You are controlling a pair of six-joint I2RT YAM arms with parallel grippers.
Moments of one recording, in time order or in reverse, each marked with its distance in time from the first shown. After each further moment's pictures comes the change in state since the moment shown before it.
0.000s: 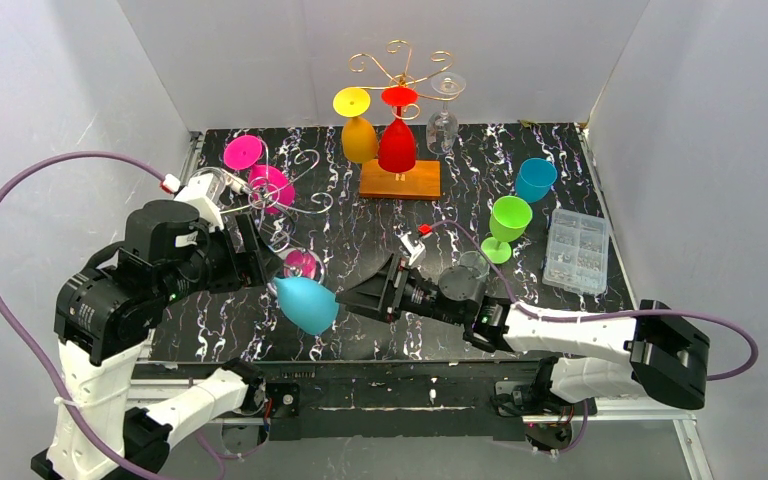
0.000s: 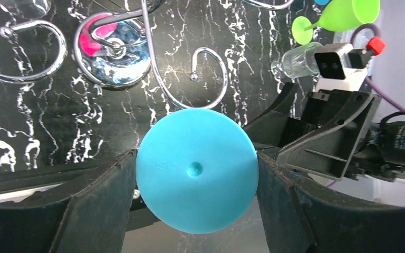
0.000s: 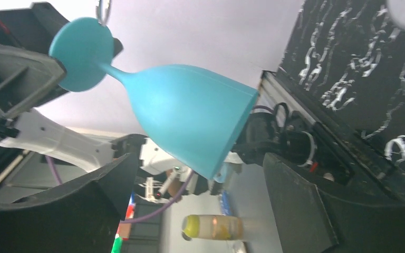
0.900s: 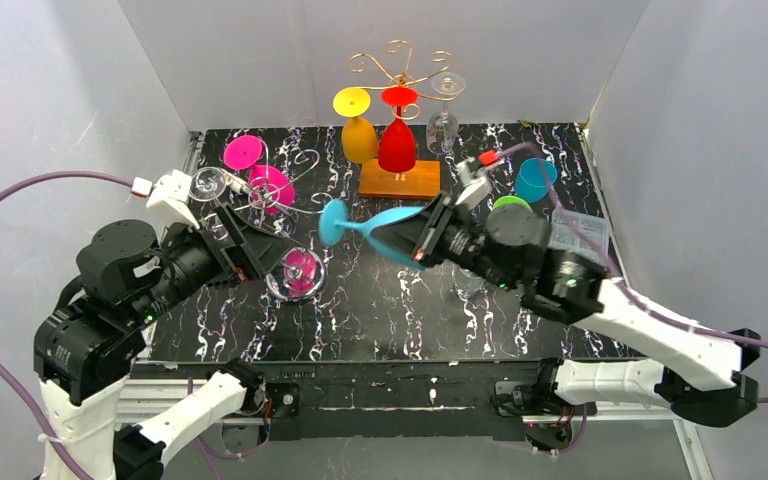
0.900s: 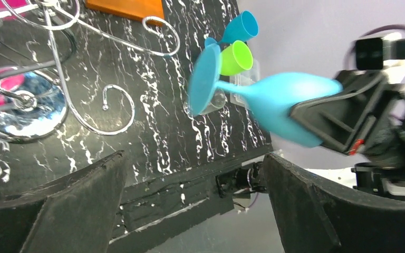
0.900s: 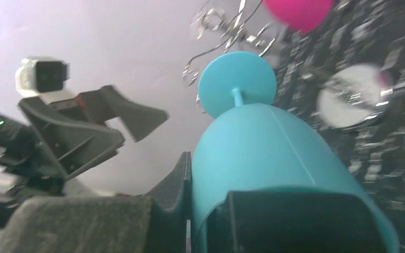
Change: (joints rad) left arm -0.002 -0.143 -0.108 0.312 0.147 -0.185; right arm -0.003 -0.163 0.583 -0.775 0.264 -0.212
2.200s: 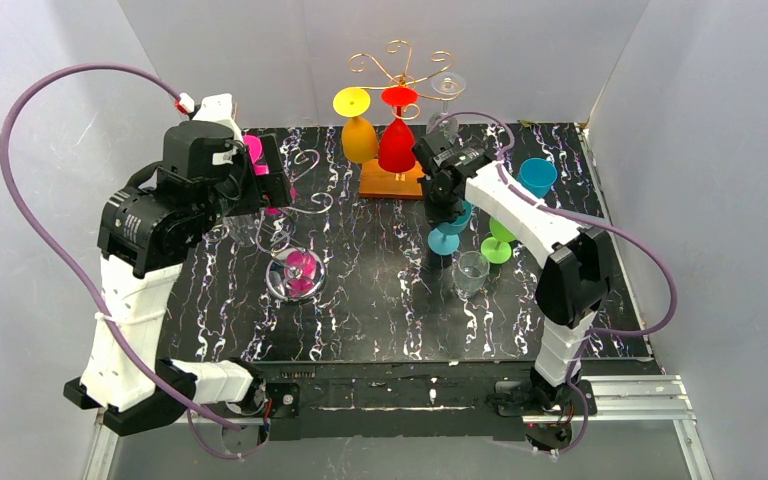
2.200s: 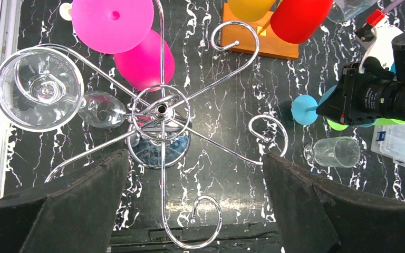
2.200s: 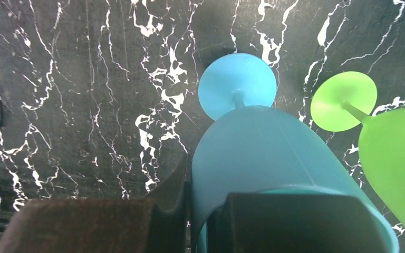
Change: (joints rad) left arm 0.001 0.459 0.404 -0.183 -0.409 0.297; right arm -0.551 0.792 0.561 -0.904 -0.007 -0.700
